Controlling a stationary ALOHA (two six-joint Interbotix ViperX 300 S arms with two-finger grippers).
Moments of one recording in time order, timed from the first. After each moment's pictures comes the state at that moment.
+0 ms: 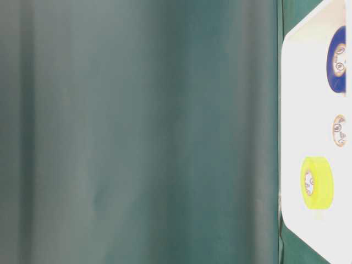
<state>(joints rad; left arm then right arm) 0.06 -1.39 1.47 -0.02 0.14 0.02 0.39 -0.93 1.41 -0.66 0.08 0.66</state>
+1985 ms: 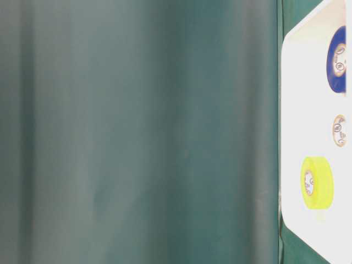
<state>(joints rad) 0.06 -1.39 1.47 -0.02 0.14 0.02 0.53 0.01 0.89 -0.69 -0.18 0.66</state>
